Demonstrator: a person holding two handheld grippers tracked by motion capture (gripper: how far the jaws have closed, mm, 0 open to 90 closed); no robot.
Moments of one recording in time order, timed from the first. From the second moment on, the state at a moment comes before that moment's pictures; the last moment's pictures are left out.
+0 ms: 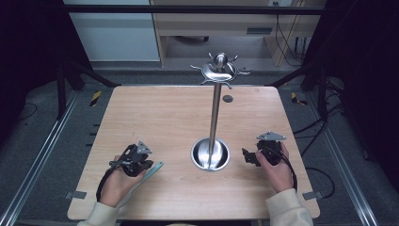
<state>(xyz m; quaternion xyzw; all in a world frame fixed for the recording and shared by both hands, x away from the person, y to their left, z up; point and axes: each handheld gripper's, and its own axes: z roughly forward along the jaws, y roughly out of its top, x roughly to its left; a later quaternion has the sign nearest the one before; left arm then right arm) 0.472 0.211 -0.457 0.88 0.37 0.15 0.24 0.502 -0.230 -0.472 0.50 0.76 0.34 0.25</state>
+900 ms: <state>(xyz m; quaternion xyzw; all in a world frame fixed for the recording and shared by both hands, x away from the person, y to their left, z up) 0.475 0.208 -0.470 0.90 0.36 0.12 0.23 0.502 -0.228 -0.473 0.49 0.76 0.34 0.25</state>
